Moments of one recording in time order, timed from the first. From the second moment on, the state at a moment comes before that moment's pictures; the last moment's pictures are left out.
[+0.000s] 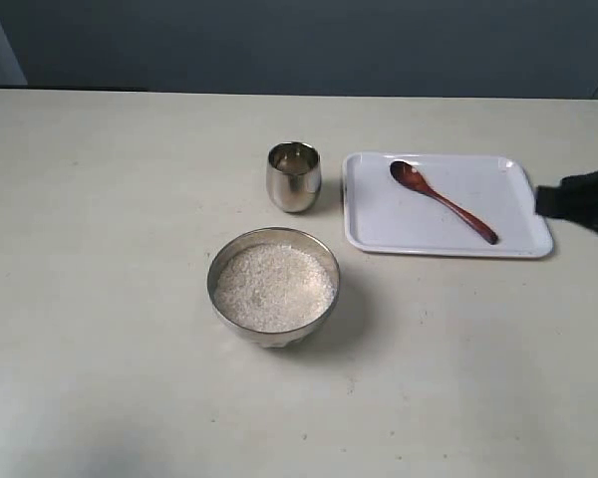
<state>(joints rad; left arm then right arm) -0.04 0.01 0.01 0.03 0.24 0.02 0.35 0.95 -0.50 0.02 0.25 0.14</state>
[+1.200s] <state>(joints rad) -0.04 0.01 0.01 0.03 0.24 0.02 0.00 0.01 0.00 0.09 0.30 0.05</state>
